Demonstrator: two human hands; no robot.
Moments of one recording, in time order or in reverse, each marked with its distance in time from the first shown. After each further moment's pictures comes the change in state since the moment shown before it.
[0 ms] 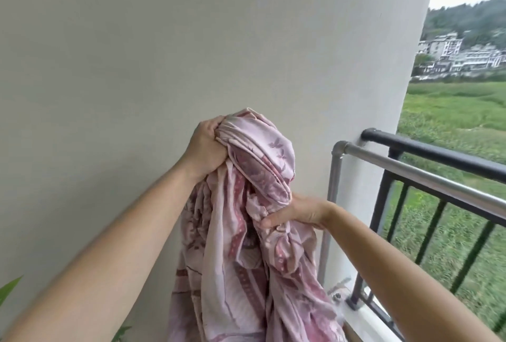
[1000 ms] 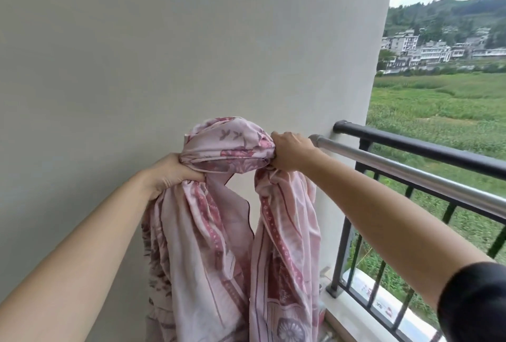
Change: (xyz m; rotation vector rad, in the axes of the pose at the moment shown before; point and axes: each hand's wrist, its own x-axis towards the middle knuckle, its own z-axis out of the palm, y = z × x) left_hand 0.007 -0.082 -0.002 0.001 -0.310 -0.550; right_hand 0.022 -0.038 -0.096 -1.283 0.764 0.340
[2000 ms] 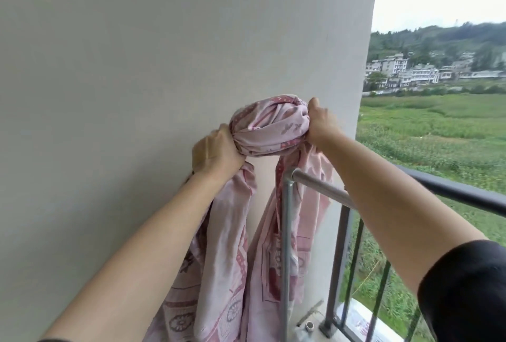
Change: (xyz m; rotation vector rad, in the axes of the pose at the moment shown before) left_hand 0.108 0.114 0.122 0.813 0.700 0.355; right_hand 0.064 0.134 -0.066 0.207 0.286 0.374
